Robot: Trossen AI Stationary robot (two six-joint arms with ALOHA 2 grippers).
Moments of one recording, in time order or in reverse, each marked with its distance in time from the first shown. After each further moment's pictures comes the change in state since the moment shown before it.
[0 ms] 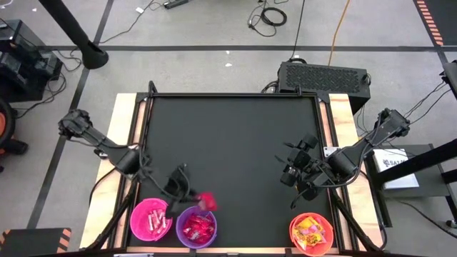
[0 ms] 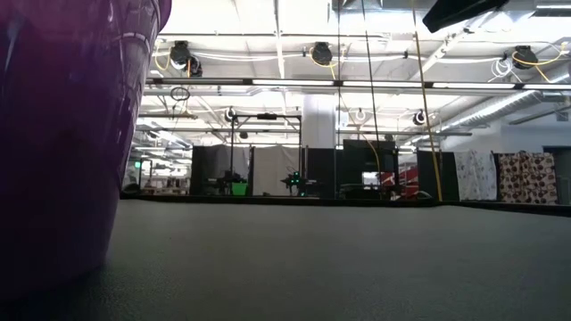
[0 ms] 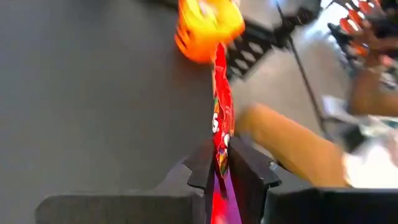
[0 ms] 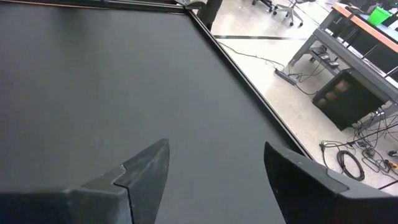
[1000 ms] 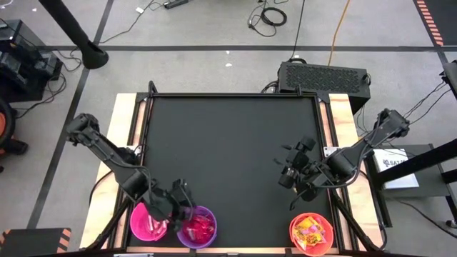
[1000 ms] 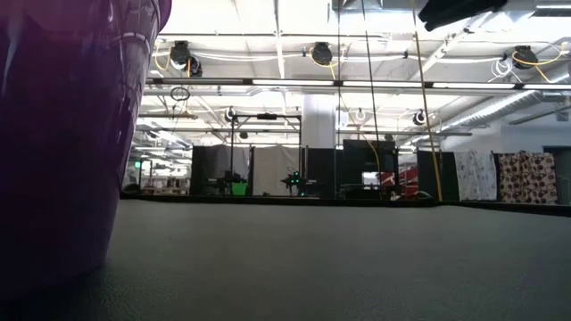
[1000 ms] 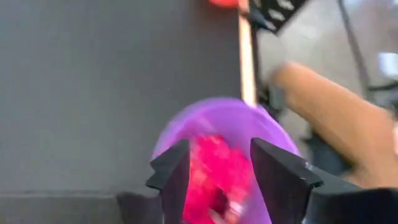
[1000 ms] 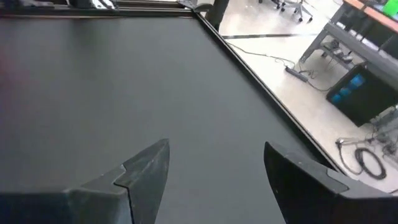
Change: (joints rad) left arm -0.152 0.155 0.006 -0.089 -0.100 -0.145; right arm 0.000 0.010 0.000 0.063 -0.022 0.016
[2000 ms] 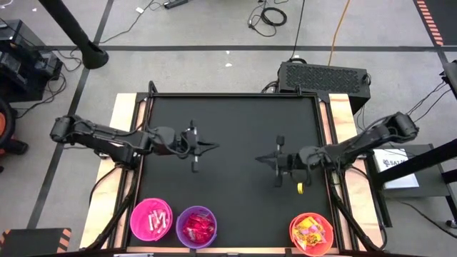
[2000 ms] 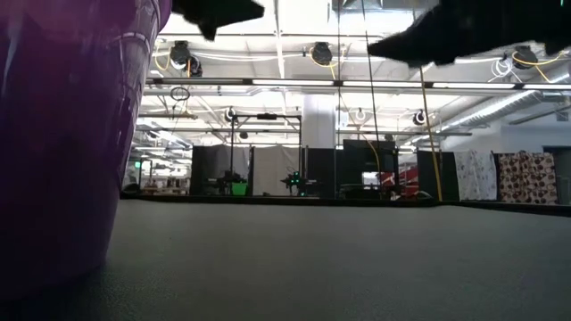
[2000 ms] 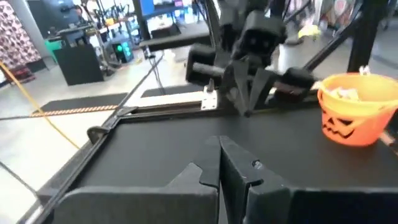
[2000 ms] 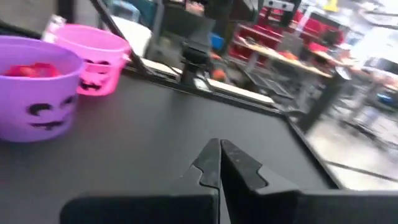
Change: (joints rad) left arm 0.619 -0.230 -0.360 0.769 0.097 0.920; right arm -0.331 -0.110 -0.676 1.535 -0.604 -1.053
